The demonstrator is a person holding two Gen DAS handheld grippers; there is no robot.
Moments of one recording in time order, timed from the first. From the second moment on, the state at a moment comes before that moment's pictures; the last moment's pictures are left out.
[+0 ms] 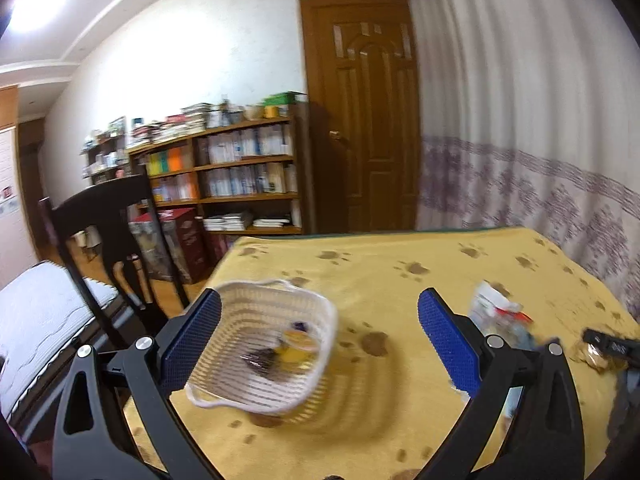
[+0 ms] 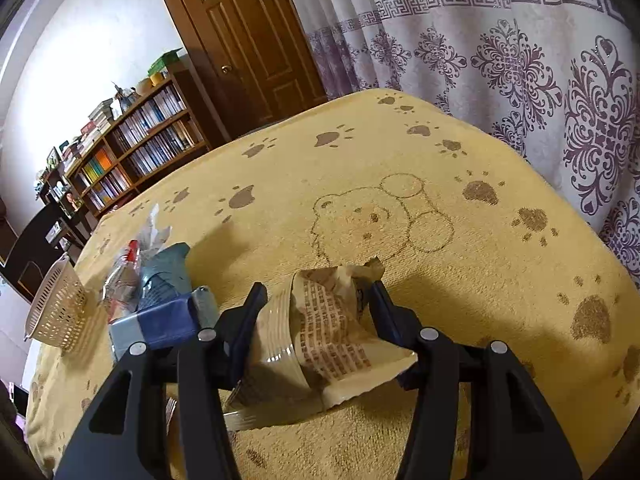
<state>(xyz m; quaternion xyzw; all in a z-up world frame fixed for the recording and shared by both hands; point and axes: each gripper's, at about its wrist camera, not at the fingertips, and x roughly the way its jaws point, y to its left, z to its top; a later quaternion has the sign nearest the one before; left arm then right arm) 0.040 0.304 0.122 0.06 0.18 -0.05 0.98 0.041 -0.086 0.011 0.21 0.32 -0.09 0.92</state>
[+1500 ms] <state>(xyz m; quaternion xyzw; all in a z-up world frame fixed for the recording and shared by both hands) 0.118 0.160 0.035 0.07 0.31 -0.29 0.90 0.054 -0.060 0.002 0.14 0.39 -0.04 0.91</state>
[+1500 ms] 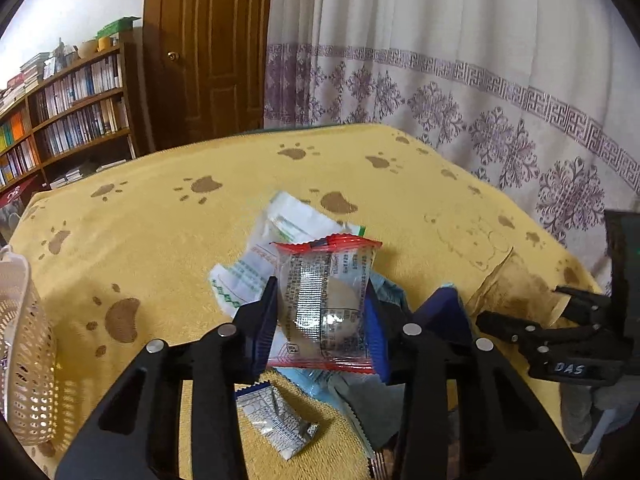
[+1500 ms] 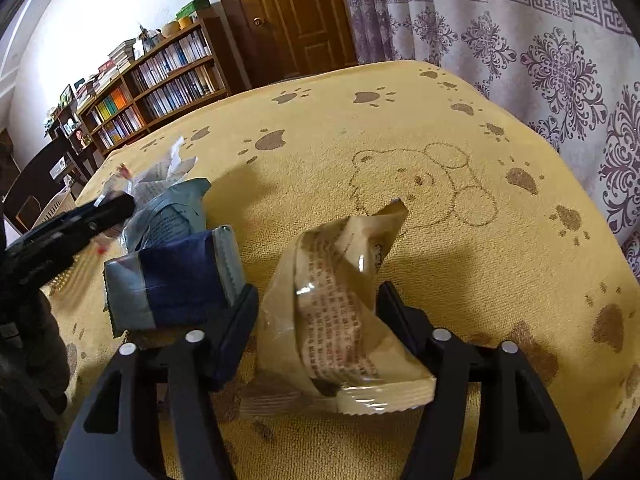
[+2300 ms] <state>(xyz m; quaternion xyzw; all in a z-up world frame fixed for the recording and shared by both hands) 0.067 0.276 0.120 0.03 0.22 -0.17 0.96 0.032 -0.062 0.033 0.20 0.34 -0.01 0.92</state>
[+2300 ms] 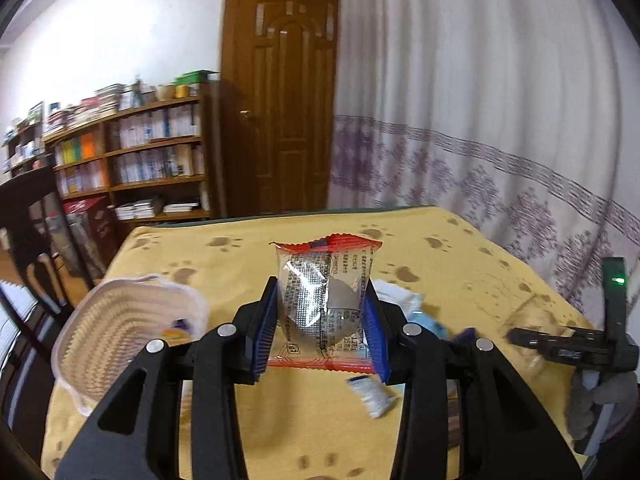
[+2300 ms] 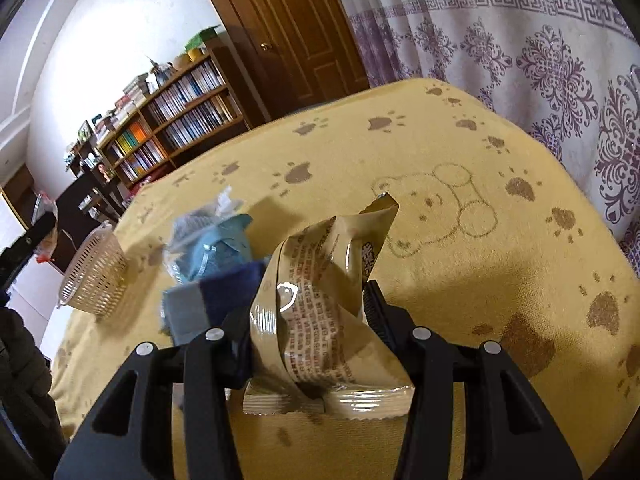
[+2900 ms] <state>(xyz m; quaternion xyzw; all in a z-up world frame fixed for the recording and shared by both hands) 0.094 0.415 0.138 -0.04 0.22 0.00 0.98 0.023 -0.045 0.055 0.22 0.32 0.04 0.92</state>
